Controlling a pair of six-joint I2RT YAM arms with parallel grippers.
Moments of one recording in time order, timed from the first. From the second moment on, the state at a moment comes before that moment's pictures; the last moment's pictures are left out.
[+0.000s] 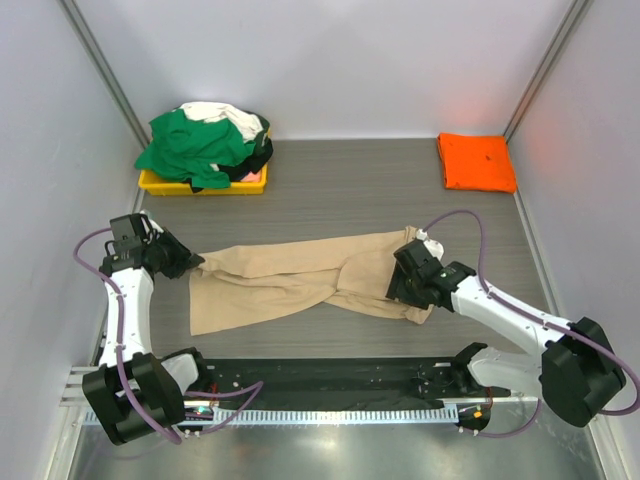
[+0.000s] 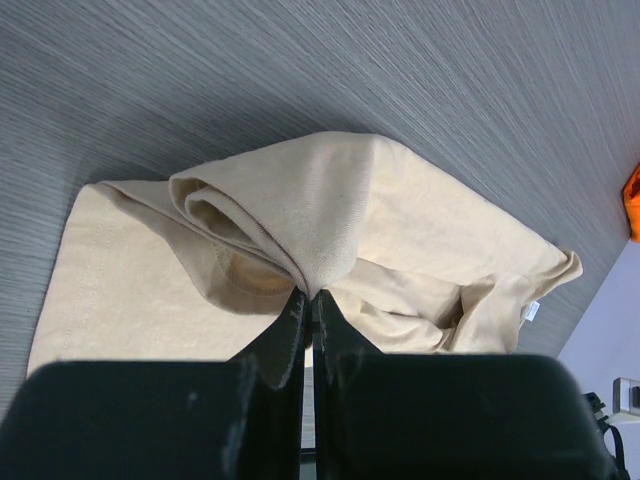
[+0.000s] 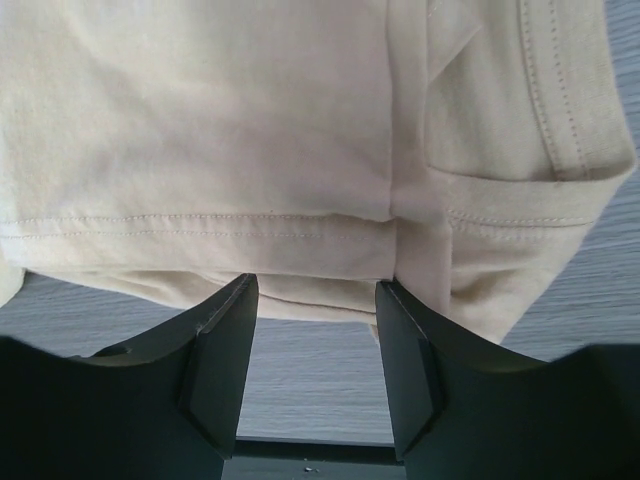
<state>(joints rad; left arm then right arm) 0.34 1.07 0.83 -0.70 0.41 -0.52 0.61 1.13 0.62 -0.58 0.18 0.87</state>
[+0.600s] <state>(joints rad) 0.34 1.07 0.83 -0.70 0.41 -0.52 0.57 1.19 0.62 -0.52 0.16 0.83</state>
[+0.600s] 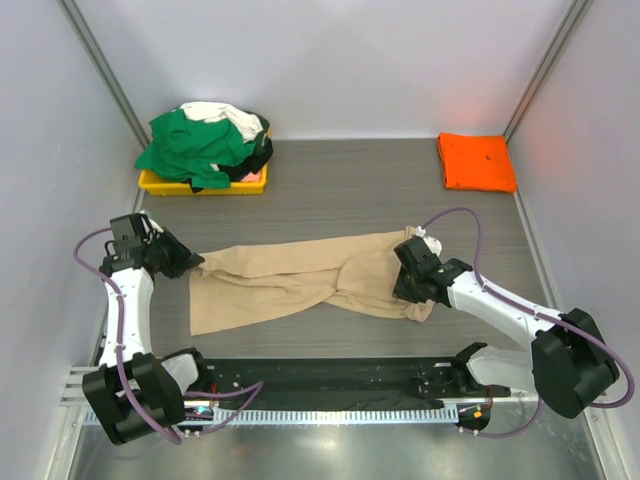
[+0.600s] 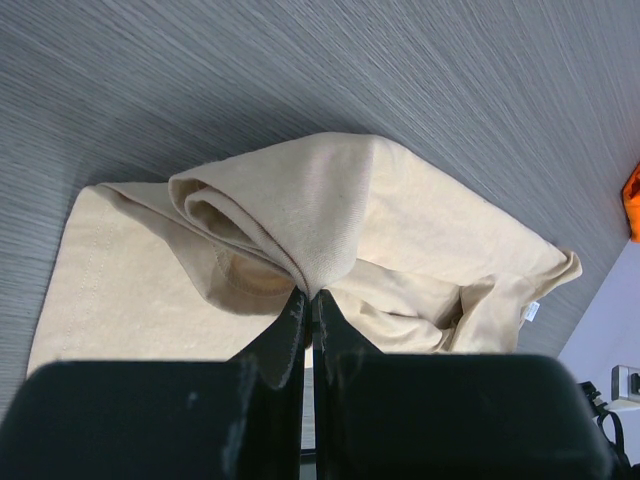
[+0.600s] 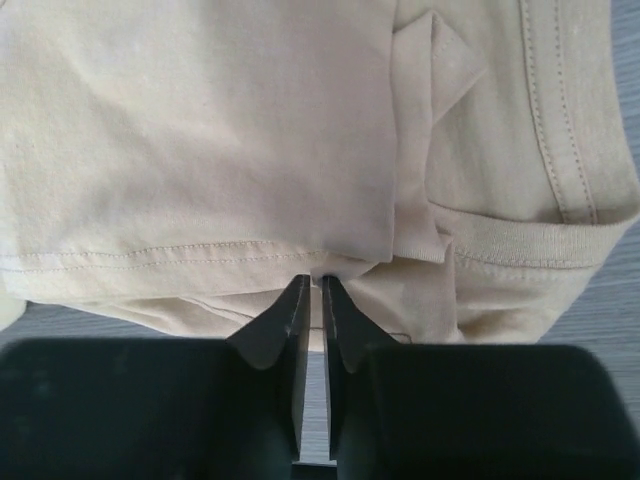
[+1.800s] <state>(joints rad) 0.34 1.07 0.83 -0.70 0.41 -0.52 0.57 1.11 0.68 -0.62 0.20 0.79</state>
